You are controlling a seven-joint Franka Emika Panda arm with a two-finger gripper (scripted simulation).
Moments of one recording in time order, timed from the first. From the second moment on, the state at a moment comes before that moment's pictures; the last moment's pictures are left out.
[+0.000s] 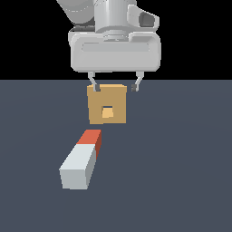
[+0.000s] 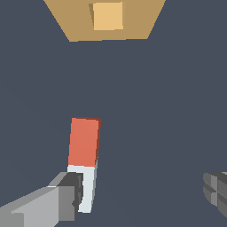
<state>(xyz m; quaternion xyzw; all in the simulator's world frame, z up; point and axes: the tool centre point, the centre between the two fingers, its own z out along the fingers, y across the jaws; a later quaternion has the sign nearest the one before) 0.000 -0.004 0.175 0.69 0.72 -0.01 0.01</state>
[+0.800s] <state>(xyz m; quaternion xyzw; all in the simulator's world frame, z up) -0.030 -0.045 0.136 0.71 0.71 0.00 0.01</state>
